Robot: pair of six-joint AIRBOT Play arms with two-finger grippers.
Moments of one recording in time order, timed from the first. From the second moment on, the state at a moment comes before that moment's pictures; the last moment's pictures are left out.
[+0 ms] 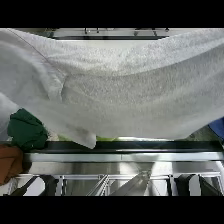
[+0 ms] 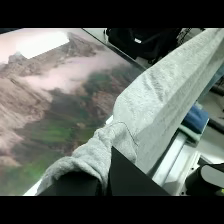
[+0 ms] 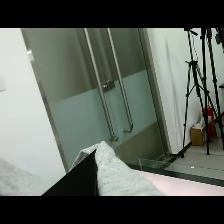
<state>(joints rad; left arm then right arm) 0.56 -1.04 1.78 -3.00 1.80 2.10 -0.72 -0.53 1.00 0.23 1.29 0.68</state>
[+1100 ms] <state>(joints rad) 0.18 -2.12 2.07 -2.56 1.49 1.95 -0.27 -1.61 1.14 -0.14 0.82 0.79</state>
